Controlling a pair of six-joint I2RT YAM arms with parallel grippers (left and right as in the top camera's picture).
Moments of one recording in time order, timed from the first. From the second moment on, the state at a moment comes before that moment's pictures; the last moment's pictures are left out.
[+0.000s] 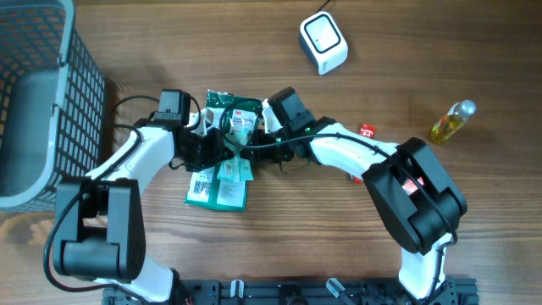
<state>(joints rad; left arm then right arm) -0.09 1.74 0.94 -0.58 0.52 -0.40 0.62 2.02 1.17 -0.16 -0.62 0.63</state>
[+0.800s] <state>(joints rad) -0.10 1.72 0.95 -0.65 0.42 -0.39 0.63 1.98 1.19 -0.27 -0.51 0.55</state>
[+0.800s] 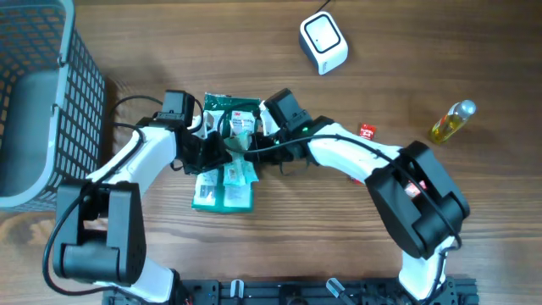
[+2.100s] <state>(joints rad) -0.09 1.89 1.09 -0.51 0.40 -0.40 0.66 2.05 1.18 -0.31 -0.56 0.69</state>
